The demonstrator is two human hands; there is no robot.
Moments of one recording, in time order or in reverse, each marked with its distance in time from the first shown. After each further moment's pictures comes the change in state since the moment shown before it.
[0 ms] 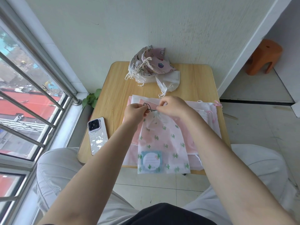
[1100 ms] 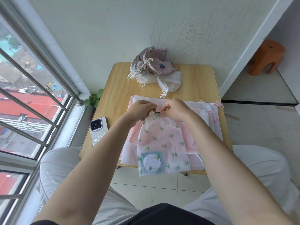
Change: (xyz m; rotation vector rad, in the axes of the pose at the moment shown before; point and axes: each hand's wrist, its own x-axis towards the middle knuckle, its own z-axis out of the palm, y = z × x) left_hand -0.007 0.027 -0.012 0.253 -0.416 0.107; right_hand -0.004 0.013 0.007 0.079 -0.035 -0.070
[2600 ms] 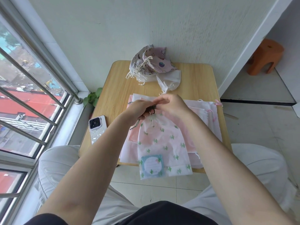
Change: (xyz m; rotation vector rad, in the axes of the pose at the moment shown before) left_hand 0.008 -0.007 0.002 -0.133 -0.054 -0.079; right_hand 0.000 -0.007 0.014 0.566 0.112 -0.014
